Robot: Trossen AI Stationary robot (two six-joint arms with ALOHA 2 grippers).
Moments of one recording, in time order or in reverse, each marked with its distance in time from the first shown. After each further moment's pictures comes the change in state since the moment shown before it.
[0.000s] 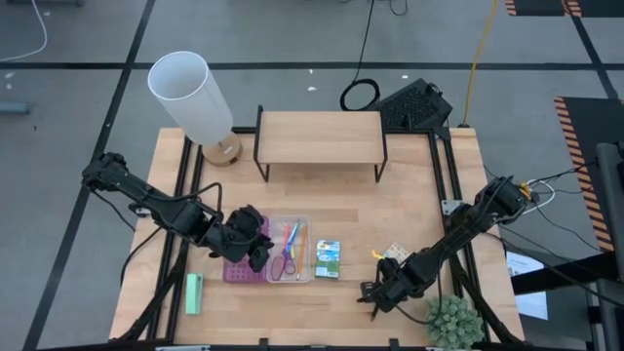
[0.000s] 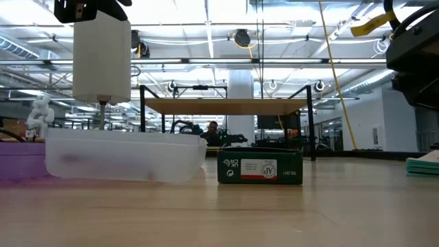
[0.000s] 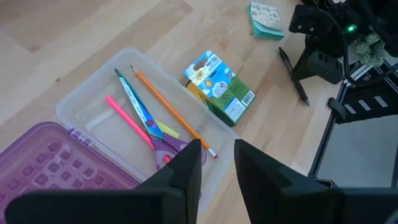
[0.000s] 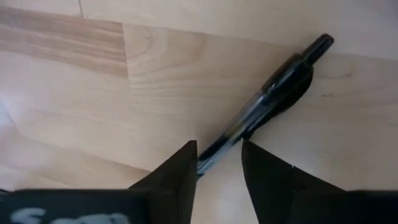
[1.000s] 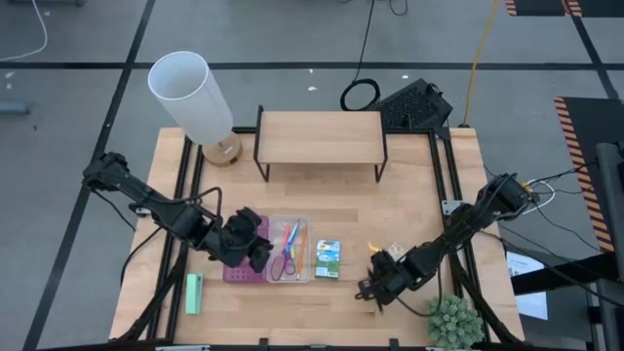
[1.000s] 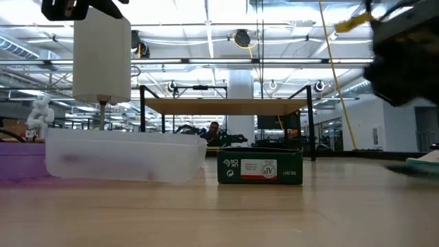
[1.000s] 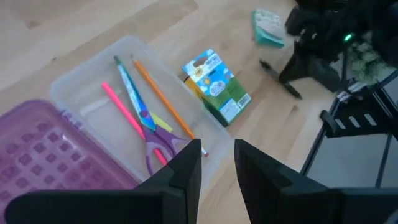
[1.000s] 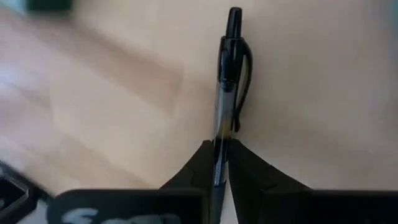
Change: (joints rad) left arm -0.026 0.008 0.000 -0.004 -0.030 -0.142; right arm -0.023 -0.071 -0.006 0.083 0.071 -0.261
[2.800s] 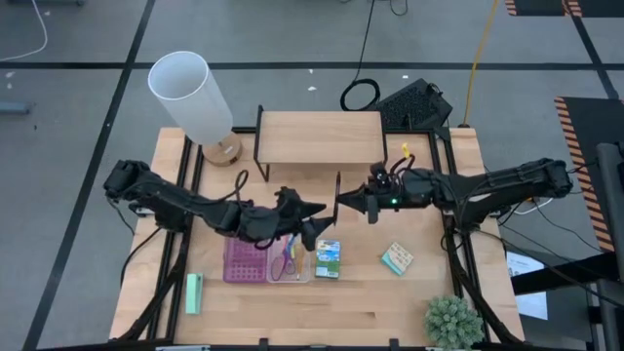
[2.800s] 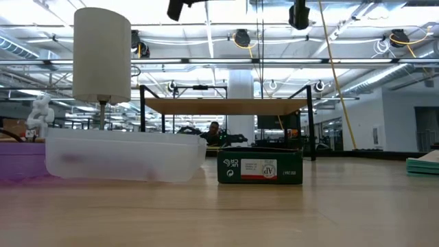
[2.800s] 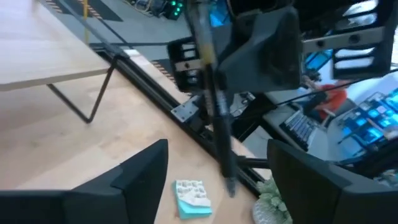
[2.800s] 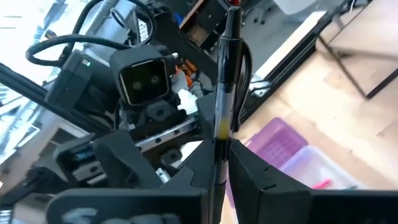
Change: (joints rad) left arm 0.211 0.246 0.029 0.924 -0.184 0.513; right arm -0.529 -0.525 0.005 0.535 0.068 -0.983
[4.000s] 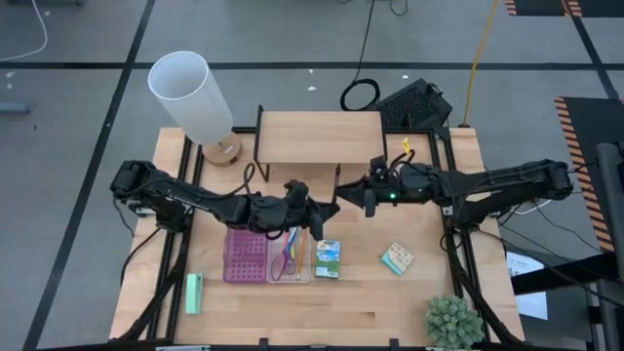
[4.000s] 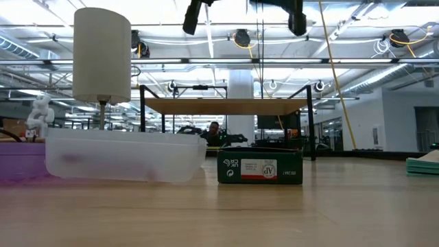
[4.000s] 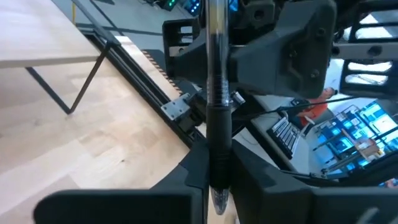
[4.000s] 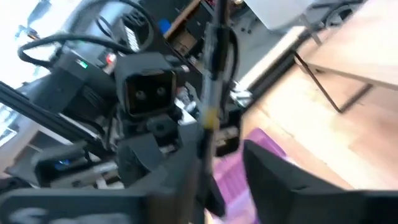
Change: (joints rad) left arm 0.078 0.044 -0.001 0.080 0.125 -0.089; right arm -0.053 -0.007 0.000 -0.027 0.004 -0.047
